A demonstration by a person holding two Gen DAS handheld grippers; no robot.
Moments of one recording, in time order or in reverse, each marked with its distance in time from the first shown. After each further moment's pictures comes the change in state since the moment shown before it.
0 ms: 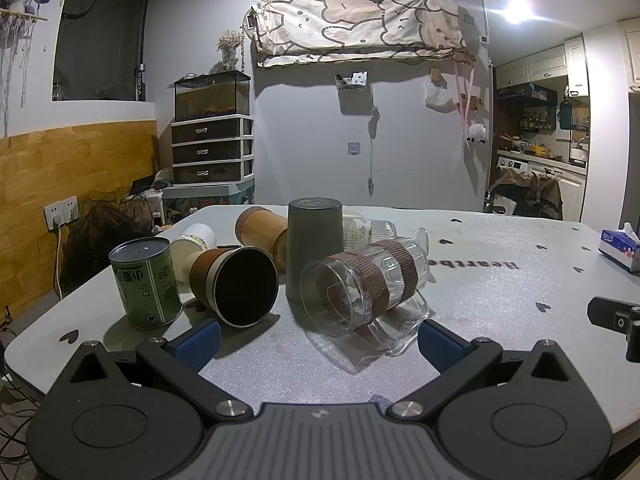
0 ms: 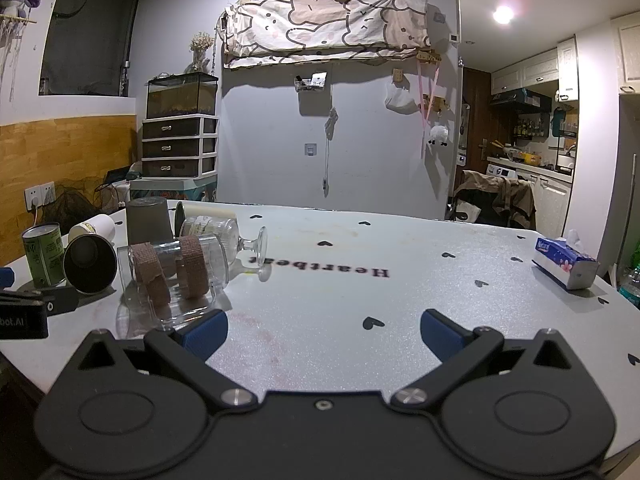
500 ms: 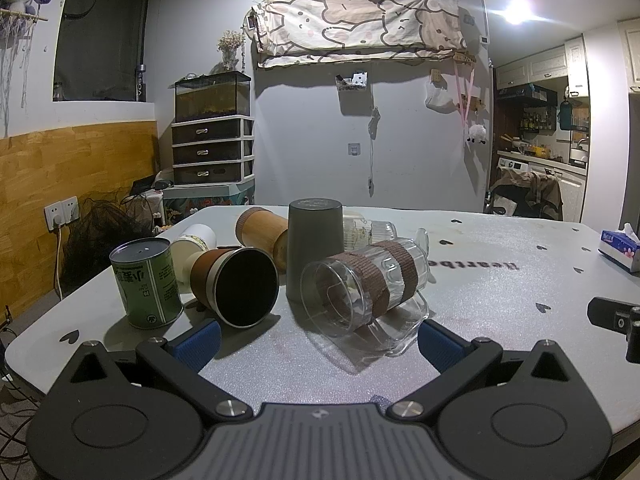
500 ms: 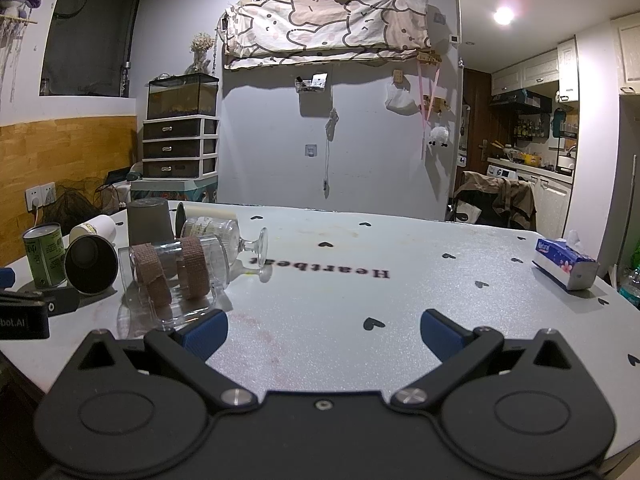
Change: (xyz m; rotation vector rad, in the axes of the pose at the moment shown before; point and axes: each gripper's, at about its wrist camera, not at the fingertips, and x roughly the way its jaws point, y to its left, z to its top) left arm 0.000 0.000 0.000 0.000 -0.001 0.000; right arm 0.000 0.001 0.000 -0.001 -0.001 0.001
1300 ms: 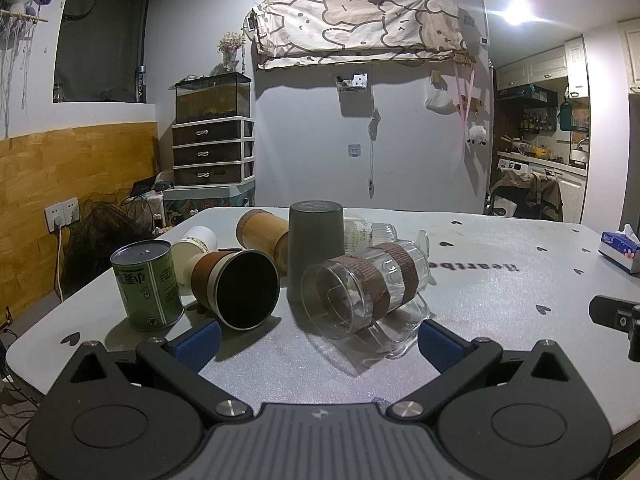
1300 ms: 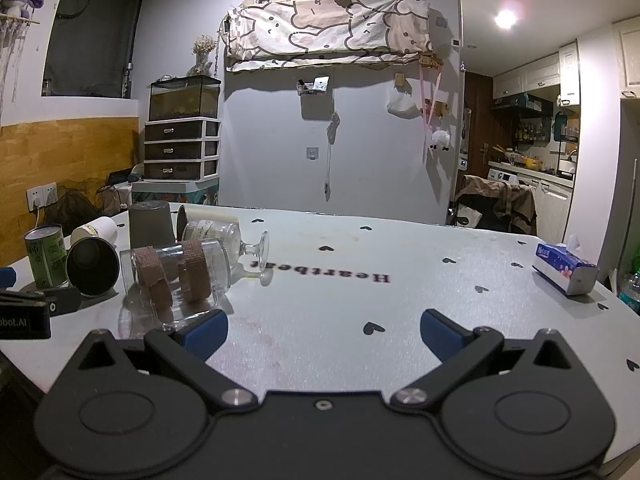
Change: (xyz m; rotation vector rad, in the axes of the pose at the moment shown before) left arm -0.003 -0.001 0.002 0.000 -0.002 0.001; right arm -0.003 -0.002 0.005 -0.002 -0.004 0.000
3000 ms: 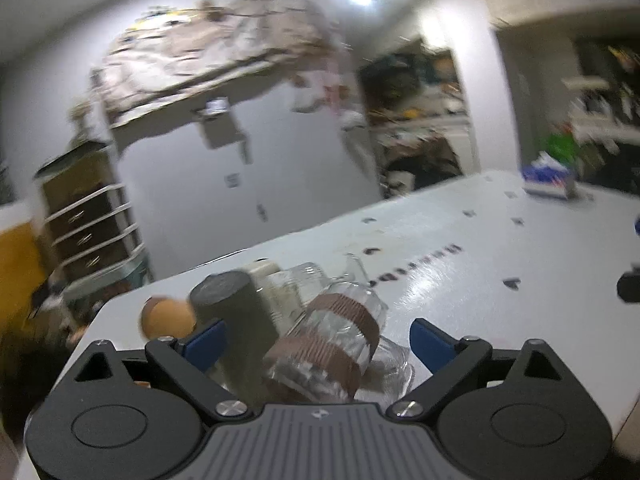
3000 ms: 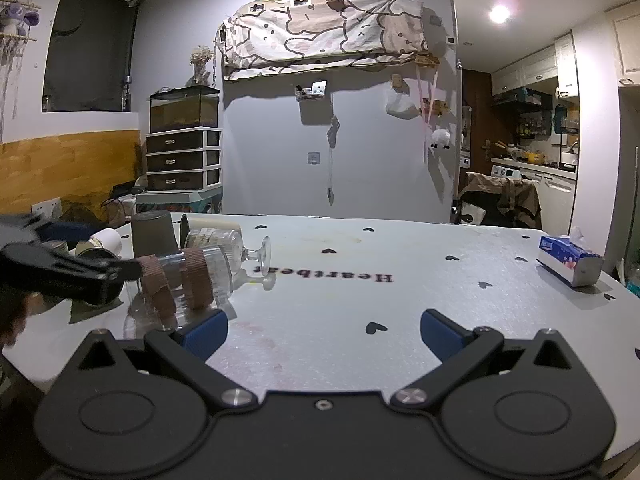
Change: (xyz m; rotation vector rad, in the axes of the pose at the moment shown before) left arm 0.088 -0.006 0.049 0.417 -0.053 -0.333; right arm 0.002 -0.008 -0.005 0.032 -0.016 0.026
